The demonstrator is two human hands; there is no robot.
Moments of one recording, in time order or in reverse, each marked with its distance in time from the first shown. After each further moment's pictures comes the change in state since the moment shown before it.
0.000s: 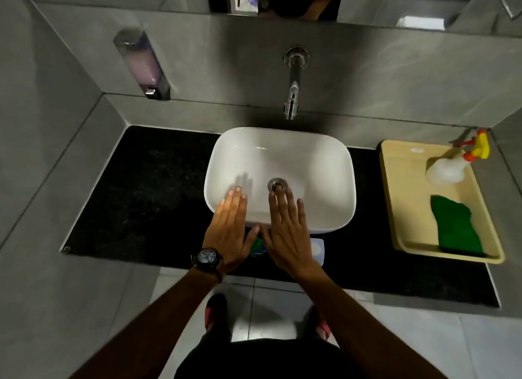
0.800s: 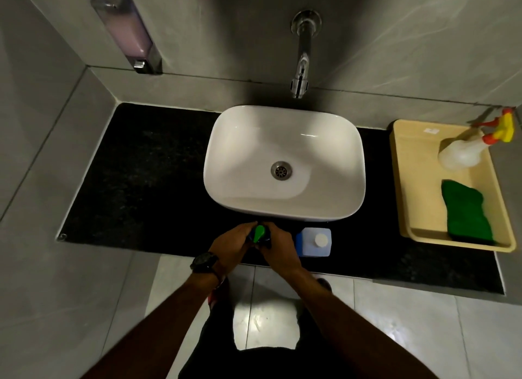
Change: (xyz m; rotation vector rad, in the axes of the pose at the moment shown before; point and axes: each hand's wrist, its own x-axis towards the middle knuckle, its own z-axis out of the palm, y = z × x) left_hand -0.029 -0.014 0.046 -0.622 -0.396 -0.288; right_hand -0.027 -0.015 0.056 0.674 -0.330 0.432
